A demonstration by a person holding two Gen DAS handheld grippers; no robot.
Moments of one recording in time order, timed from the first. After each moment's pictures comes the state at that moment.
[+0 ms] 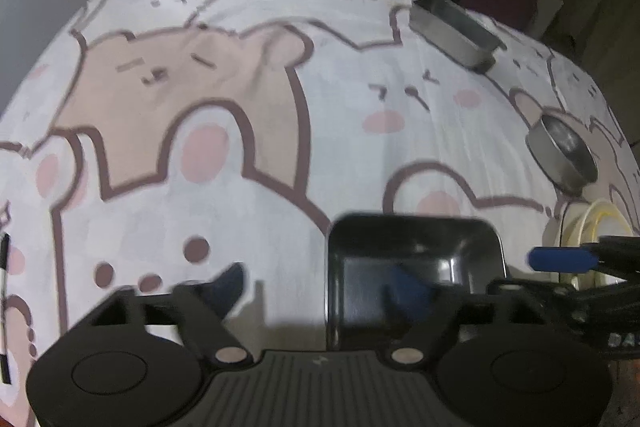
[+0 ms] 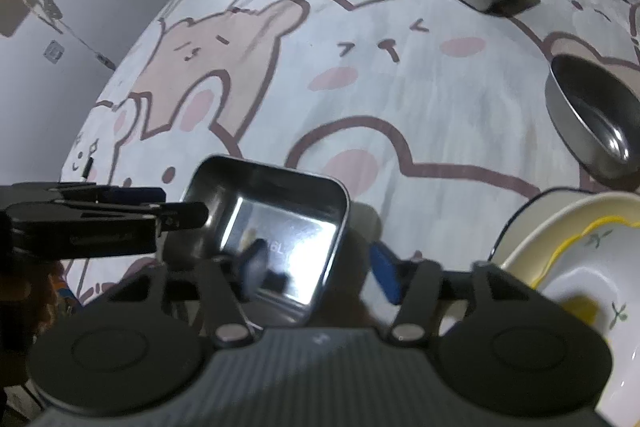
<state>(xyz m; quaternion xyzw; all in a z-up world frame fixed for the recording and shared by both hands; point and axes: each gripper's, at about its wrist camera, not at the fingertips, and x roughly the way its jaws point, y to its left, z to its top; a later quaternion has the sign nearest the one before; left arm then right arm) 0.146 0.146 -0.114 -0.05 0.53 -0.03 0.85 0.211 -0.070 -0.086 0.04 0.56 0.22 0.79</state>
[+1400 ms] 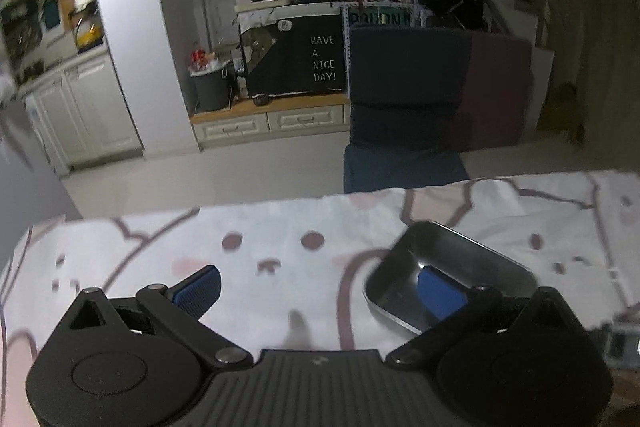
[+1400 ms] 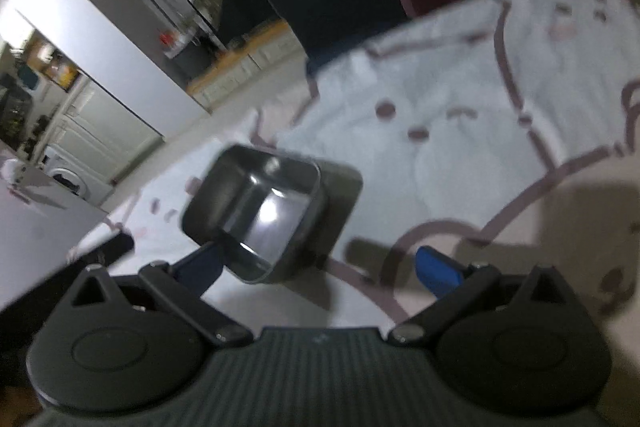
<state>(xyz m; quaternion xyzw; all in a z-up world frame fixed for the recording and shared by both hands) 0.433 0.017 -0.105 0.06 0.36 -0.02 0.93 0.438 -0.218 -0.101 0.27 0.47 0.00 0.84</state>
